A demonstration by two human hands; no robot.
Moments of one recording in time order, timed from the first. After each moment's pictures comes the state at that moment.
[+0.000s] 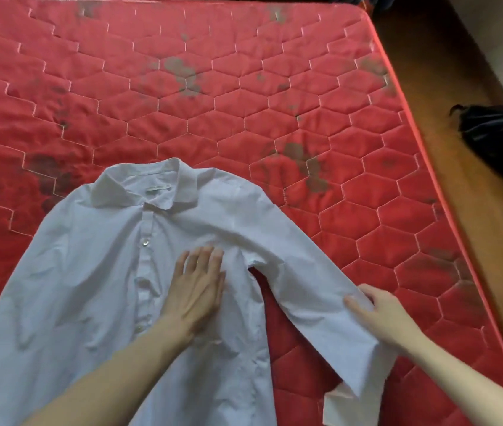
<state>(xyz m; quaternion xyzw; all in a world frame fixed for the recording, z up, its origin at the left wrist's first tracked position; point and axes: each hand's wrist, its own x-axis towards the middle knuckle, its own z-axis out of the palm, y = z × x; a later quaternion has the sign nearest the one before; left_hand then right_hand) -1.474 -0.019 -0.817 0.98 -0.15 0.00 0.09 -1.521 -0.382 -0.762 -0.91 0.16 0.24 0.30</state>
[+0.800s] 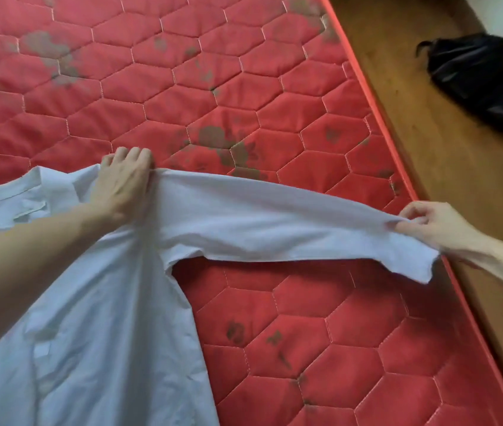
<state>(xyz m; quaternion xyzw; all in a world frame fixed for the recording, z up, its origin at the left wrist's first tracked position) -1.226 -0.090 -0.823 0.98 -0.20 -0.01 0.01 -1.403 -0.608 -0.768 -0.88 0.25 0.22 0.34</state>
